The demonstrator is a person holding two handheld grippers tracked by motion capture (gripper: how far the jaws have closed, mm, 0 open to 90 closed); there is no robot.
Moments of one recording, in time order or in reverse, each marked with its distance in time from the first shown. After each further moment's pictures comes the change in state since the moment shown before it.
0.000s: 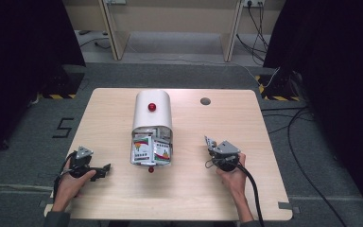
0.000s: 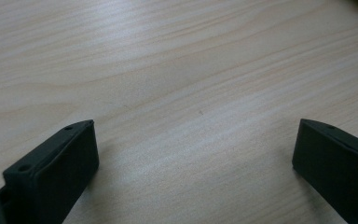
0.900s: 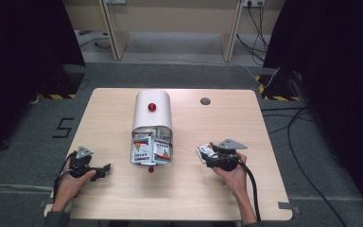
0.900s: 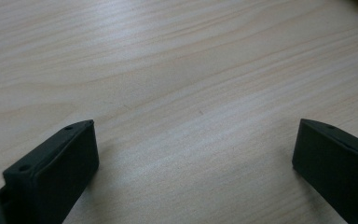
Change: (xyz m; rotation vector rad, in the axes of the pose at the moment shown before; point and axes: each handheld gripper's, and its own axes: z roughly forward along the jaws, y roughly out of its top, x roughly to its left) left arm 0.000 0.000 0.000 0.000 0.000 0.000; right arm -0.002 0.007 -0.006 -0.021 0.172 0.237
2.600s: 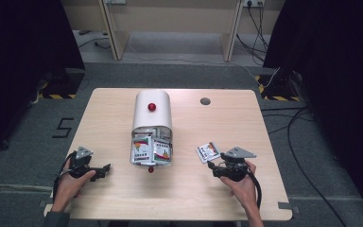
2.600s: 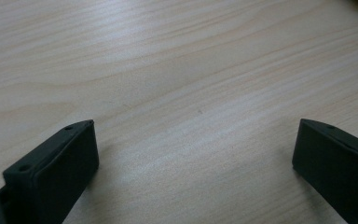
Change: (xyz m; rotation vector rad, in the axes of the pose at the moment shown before) left arm 0.000 0.000 0.000 0.000 -0.003 0.003; right arm 0.004 -0.016 -0.036 0.034 -0.030 0.025
